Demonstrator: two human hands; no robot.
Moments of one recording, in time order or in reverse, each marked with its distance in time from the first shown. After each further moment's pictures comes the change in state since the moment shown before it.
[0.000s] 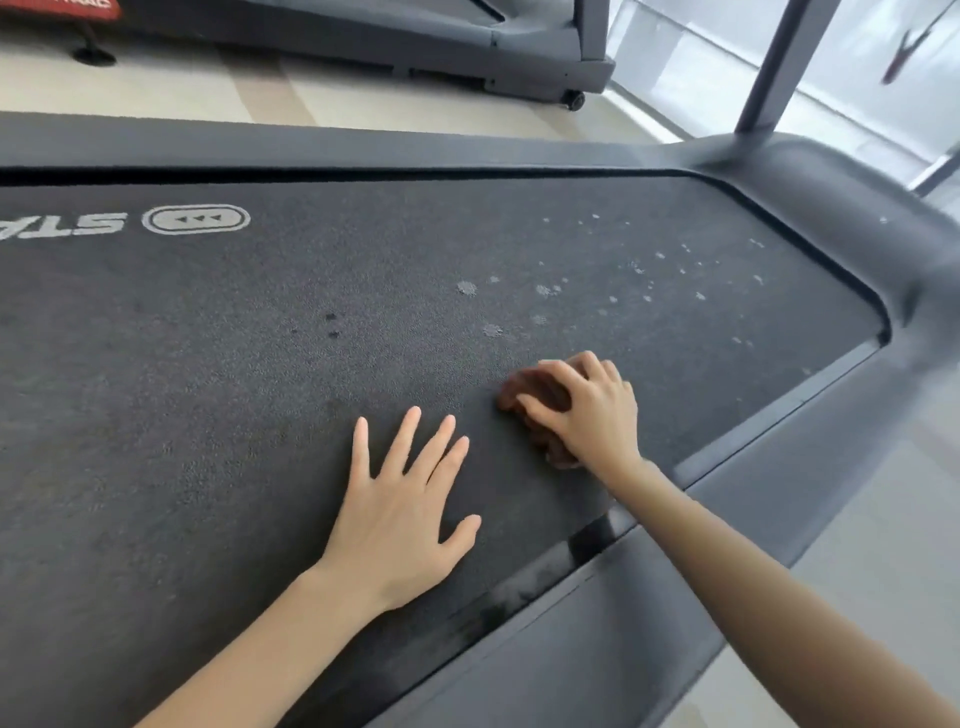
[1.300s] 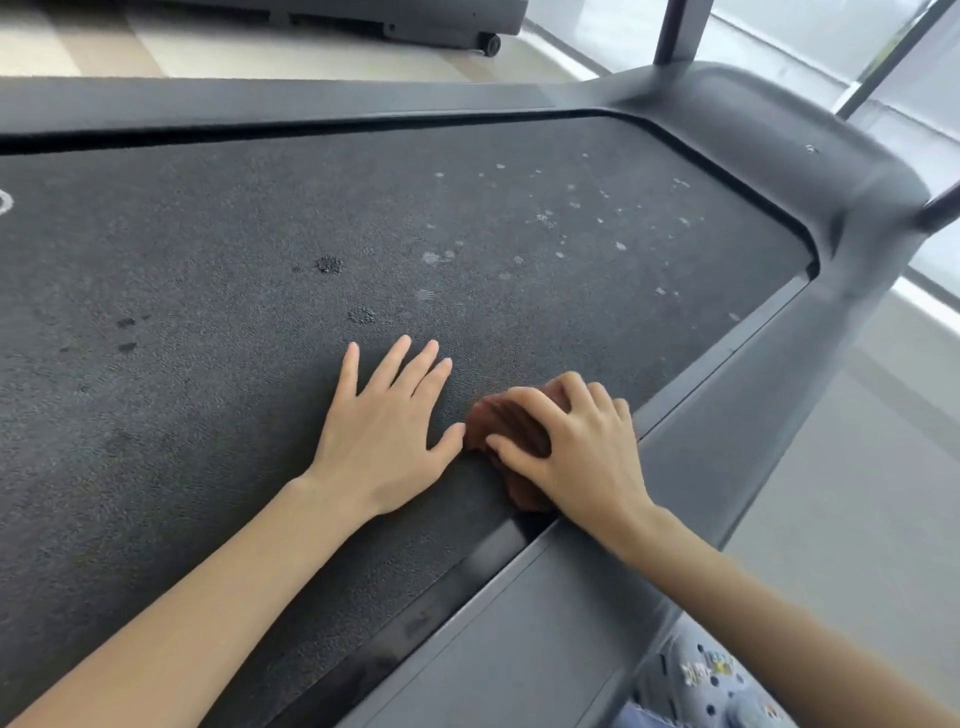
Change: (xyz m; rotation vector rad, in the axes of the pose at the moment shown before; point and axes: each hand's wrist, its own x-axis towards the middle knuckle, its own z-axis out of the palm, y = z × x) left_hand 0.130 0.056 0.022 -0.047 0.013 0.049; right_hand -0.052 0.067 -0.030 -0.094 -0.015 0.018
